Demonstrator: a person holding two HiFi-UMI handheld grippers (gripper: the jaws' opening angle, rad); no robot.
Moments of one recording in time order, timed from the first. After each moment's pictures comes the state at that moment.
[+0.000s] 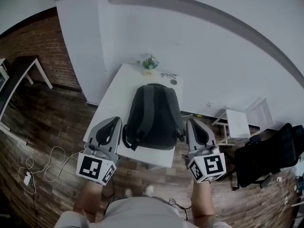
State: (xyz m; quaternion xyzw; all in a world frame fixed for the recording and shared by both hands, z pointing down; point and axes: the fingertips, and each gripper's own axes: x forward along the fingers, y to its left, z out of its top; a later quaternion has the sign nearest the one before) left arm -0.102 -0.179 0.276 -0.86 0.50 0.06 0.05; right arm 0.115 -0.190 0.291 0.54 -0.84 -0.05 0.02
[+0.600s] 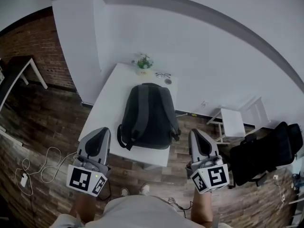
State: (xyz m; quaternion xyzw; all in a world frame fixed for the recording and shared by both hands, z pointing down) left arm -0.118 -0.146 0.280 -0.86 0.51 0.05 0.03; right arm 0.137 -0.149 0.287 0.55 -0.83 -0.03 0.01
